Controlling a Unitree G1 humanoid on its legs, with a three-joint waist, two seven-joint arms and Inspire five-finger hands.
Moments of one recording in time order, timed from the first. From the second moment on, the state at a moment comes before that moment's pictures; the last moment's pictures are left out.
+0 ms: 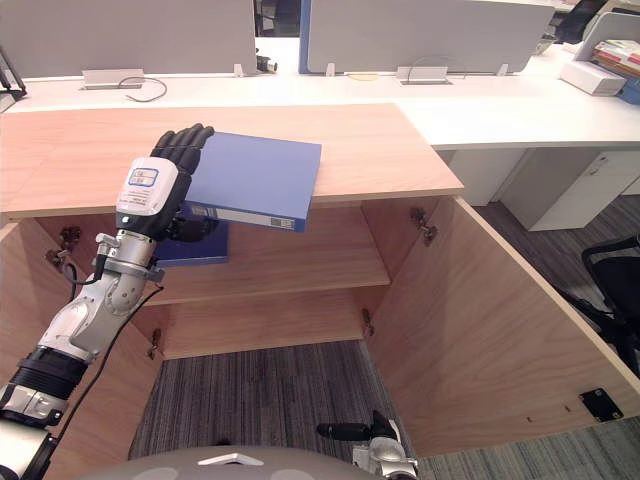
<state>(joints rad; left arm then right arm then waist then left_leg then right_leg) -0.32 0.58 -0.27 0.18 0.76 -0.17 0.39 -0.01 -0.06 -0.15 1.20 -0.11 0.00 -0.13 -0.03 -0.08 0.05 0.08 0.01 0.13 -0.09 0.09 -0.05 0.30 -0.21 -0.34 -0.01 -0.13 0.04</state>
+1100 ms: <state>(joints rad) -0.43 0.60 -0.44 0.04 0.51 -0.25 0.18 0.05 -0.10 -0.18 1.20 -0.11 0.02 -0.09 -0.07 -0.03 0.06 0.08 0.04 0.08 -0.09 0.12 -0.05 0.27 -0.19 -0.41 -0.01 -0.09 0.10</state>
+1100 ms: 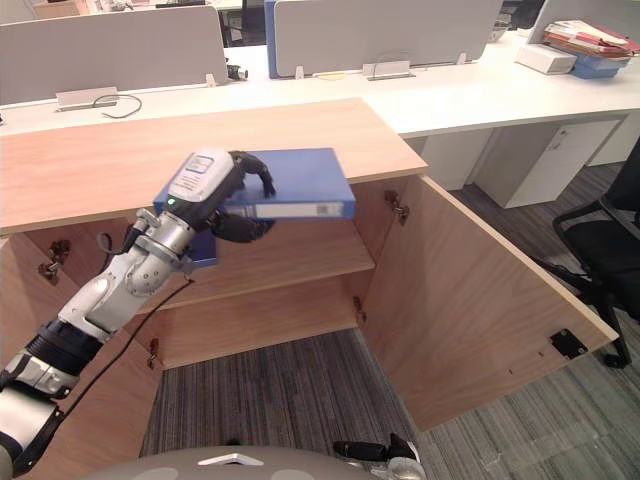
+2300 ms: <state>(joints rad) -0.18 0.49 -0.48 -0.39 0.50 -0.33 0.30 0.02 -0.11 -0.10 1.26 -0.15 0.00 -0.12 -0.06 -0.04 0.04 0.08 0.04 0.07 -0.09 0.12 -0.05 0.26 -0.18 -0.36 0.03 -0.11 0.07</state>
